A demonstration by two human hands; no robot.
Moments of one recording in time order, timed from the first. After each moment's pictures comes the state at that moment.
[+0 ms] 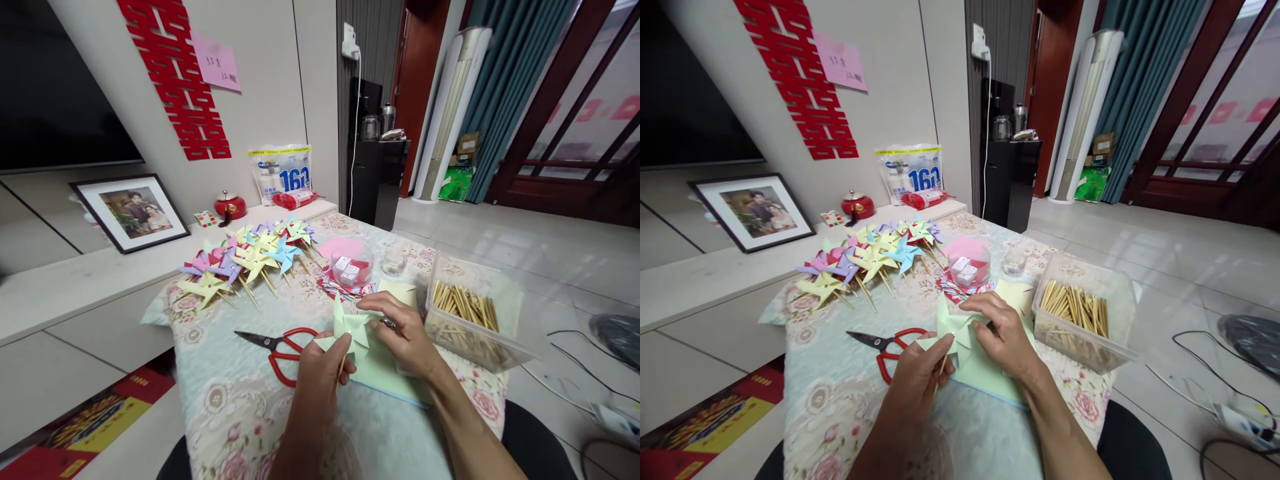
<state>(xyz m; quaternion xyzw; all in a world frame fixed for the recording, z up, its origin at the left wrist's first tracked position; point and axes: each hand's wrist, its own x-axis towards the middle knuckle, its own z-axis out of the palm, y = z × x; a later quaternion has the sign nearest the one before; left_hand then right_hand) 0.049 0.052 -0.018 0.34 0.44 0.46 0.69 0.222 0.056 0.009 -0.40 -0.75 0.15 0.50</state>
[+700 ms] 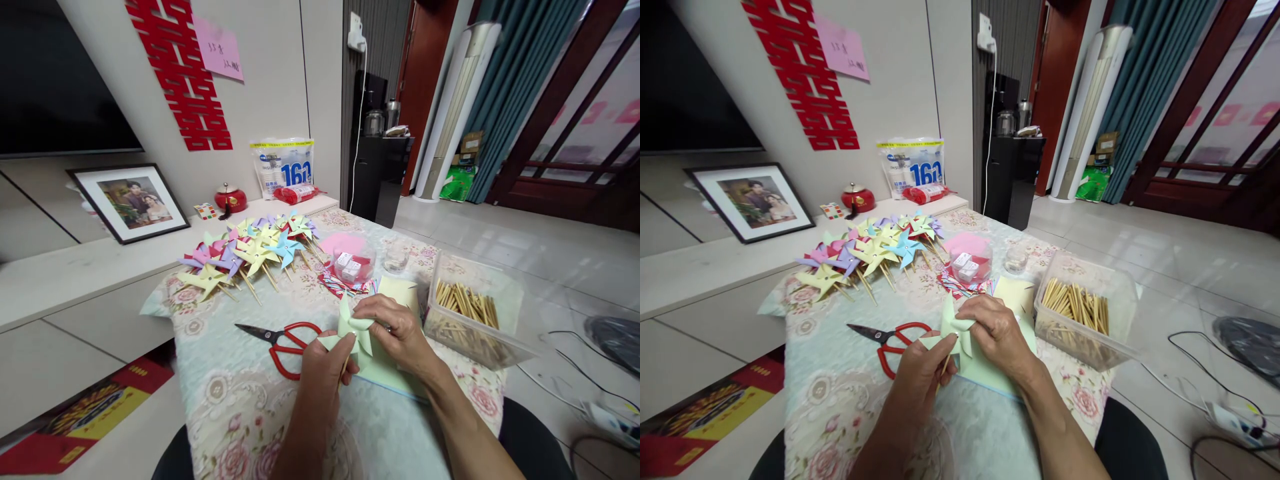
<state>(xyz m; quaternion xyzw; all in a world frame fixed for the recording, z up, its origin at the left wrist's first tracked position) 0.049 0.047 -0.023 0.34 0.46 0.45 0.69 0.214 0.058 0.001 -0.39 -0.79 0.09 0.47</state>
